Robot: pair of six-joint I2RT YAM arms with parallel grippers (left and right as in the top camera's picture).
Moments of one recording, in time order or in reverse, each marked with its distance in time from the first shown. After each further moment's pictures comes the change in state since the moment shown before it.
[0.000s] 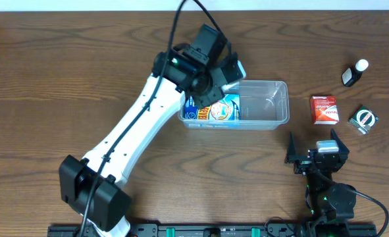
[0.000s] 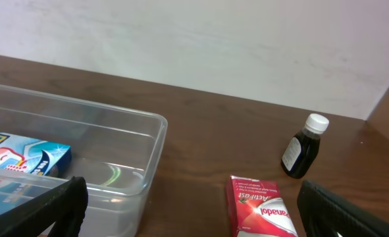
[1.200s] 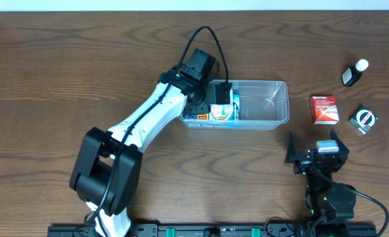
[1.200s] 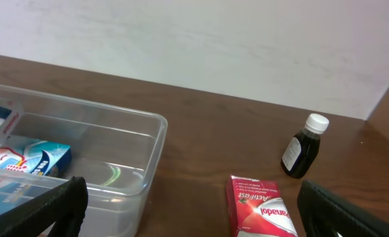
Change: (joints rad) left arm 0.066 0.097 -0.327 0.407 -0.001 0.416; right arm 0.000 0.000 0.000 0.000 0.000 0.000
